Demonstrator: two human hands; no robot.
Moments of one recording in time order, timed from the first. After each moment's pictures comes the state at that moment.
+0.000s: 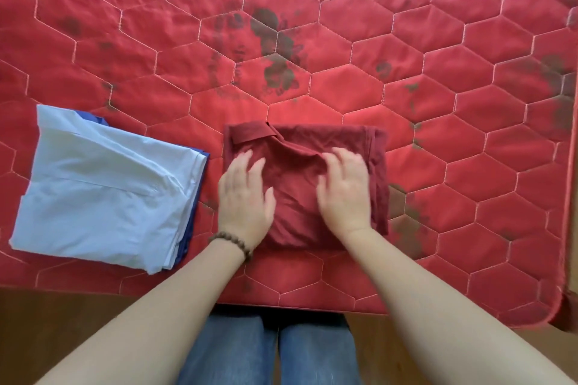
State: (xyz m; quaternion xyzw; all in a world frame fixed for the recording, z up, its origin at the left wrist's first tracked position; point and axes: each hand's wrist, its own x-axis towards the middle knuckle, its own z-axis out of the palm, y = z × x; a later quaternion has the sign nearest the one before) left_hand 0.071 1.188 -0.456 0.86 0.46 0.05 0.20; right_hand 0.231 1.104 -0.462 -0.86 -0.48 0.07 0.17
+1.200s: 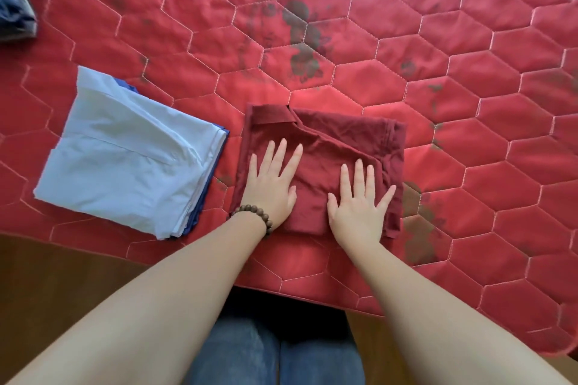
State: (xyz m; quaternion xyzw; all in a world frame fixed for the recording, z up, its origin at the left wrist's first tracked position) left_hand 0.071 1.171 -0.479 0.89 0.41 -0.13 0.17; right_hand 0.206 1.057 -0.486 -0.87 -0.45 0.18 -0.09
